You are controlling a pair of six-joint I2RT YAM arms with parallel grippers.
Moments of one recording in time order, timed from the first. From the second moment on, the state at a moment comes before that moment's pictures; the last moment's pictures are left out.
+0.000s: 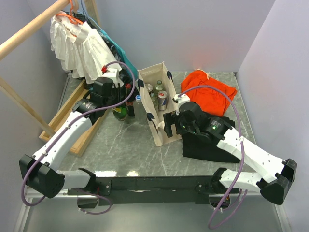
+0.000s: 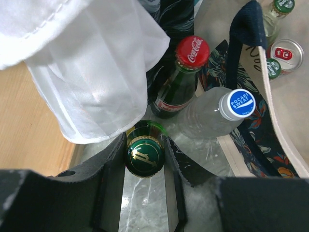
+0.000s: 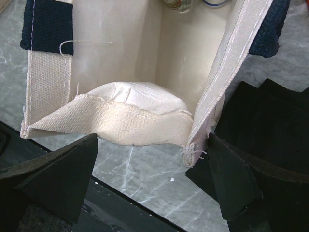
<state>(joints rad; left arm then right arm) -0.45 1.26 1.24 -0.52 -0.25 -0.23 0.82 1.10 1.08 -0.69 0.17 0.35</state>
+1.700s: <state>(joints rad) -0.44 1.35 1.09 -0.30 -0.12 -0.27 0.82 1.11 1.08 -0.69 0.18 0.34</state>
